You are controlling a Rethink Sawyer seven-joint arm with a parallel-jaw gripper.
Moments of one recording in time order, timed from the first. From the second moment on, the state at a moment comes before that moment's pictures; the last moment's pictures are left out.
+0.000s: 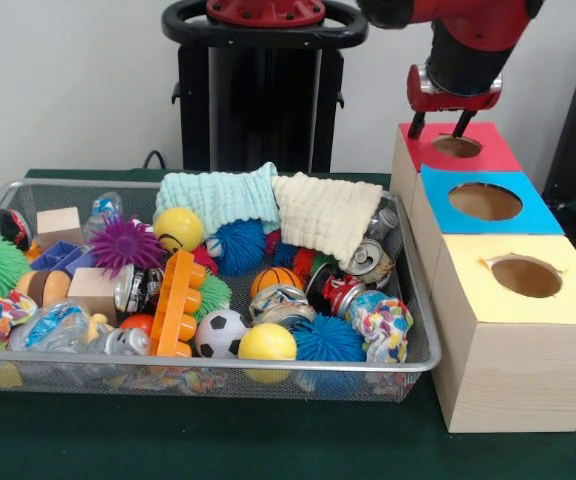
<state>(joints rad) -0.13 -0.69 0.27 1.87 -0.22 0.87 1.94</state>
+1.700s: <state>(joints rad) -0.62 -0.64 0.68 2.11 -0.27 0.63 1.95</state>
